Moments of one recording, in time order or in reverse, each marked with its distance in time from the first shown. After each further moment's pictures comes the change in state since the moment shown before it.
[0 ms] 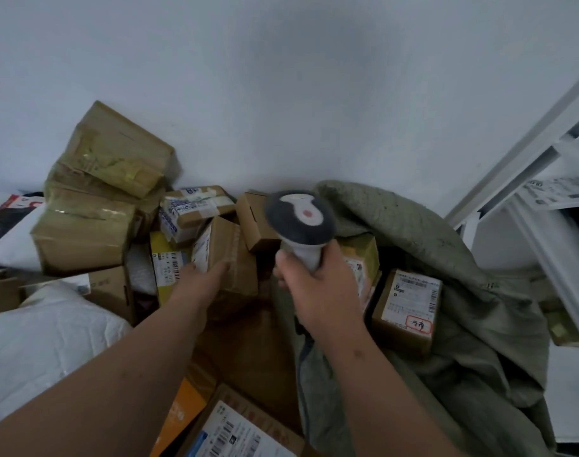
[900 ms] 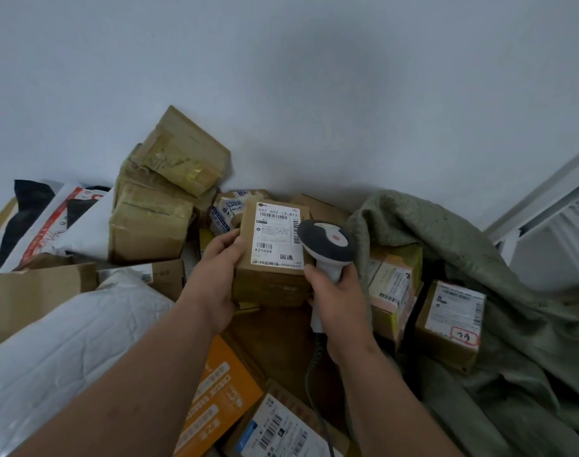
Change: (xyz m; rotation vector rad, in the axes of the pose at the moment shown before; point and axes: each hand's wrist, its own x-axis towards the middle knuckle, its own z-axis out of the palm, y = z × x) left_hand -0.030 0.008 -0.063 -0.546 -0.289 0.158; right_hand -0.005 0.015 0.063 0.268 0.056 0.246
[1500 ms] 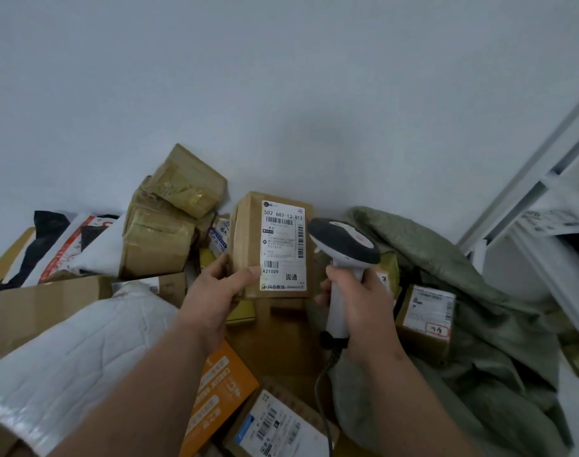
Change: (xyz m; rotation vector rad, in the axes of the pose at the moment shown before) left_hand -0.047 -0.011 -0.013 0.064 -0.182 0.200; right_hand -0.056 -0.048 -0.045 0.058 0.041 -0.038
